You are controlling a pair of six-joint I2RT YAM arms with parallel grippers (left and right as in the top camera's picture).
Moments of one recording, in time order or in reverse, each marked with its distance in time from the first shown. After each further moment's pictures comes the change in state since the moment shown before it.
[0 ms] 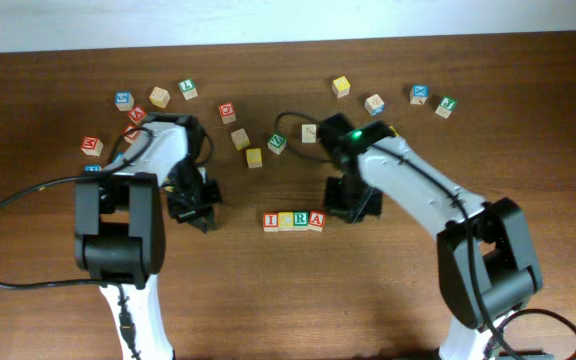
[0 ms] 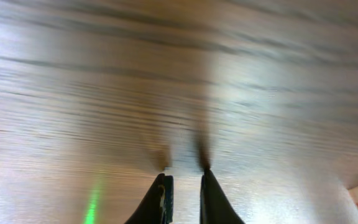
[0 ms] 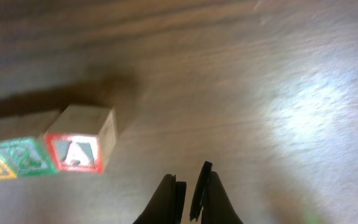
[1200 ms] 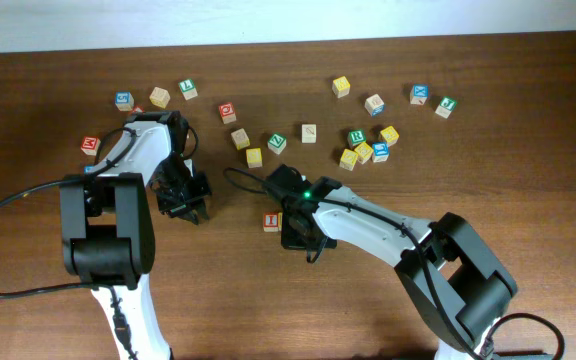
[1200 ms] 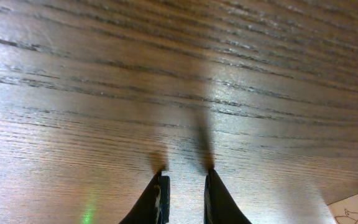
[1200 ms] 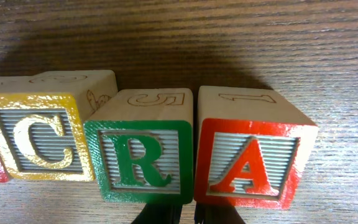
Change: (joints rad) left arm 0.088 -0.014 0.000 0.062 0.015 0.000; right arm 0.311 0.004 -0.201 0.376 0.081 0.183
